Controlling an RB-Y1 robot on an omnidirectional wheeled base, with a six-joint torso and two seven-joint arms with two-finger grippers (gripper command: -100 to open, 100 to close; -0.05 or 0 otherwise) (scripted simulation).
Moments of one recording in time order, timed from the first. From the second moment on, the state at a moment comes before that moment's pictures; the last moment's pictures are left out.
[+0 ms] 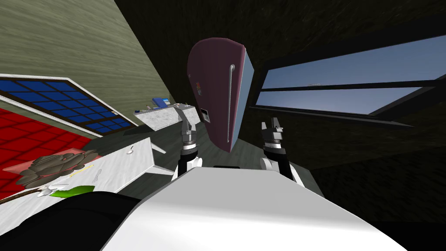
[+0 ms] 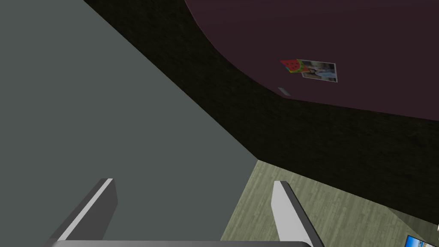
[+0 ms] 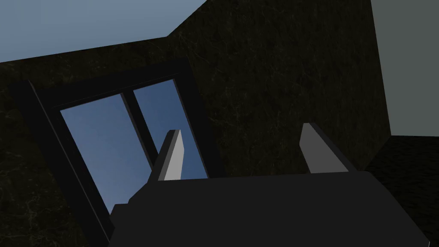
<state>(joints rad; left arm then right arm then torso) 0.53 -0.03 -0.07 -2.31 0.00 -0.54 -0.16 0.47 -0.04 -0.02 -2.31 0.07 -0.40 -0.13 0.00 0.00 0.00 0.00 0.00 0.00</state>
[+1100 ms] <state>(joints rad) 0.53 -0.01 -0.07 -2.31 0.00 -0.53 -0.16 0.47 -0.04 -0.02 -2.31 0.07 -0.40 -0.13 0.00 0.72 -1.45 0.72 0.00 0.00</state>
